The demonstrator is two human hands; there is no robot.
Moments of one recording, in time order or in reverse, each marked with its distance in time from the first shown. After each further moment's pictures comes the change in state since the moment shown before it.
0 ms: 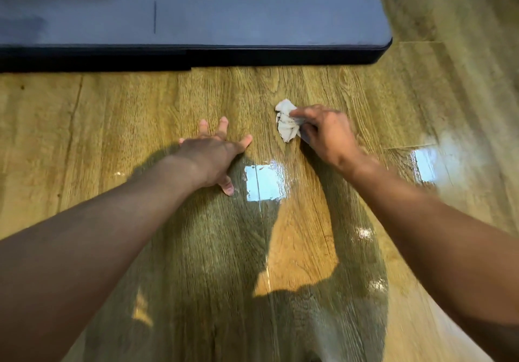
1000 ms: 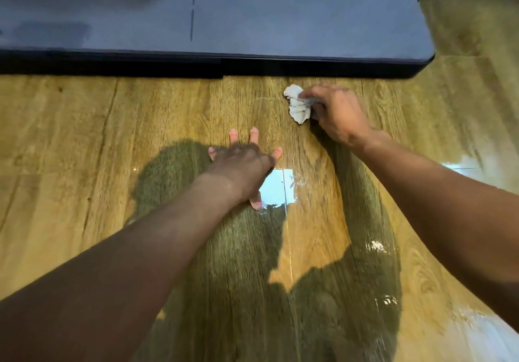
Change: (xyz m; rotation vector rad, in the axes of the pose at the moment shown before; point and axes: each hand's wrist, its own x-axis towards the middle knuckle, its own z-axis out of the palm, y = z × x) left_hand -0.001 0.004 0.003 -0.003 0.059 0.048; right_hand 0.082 -0.008 0.016 -0.098 0.001 -0.161
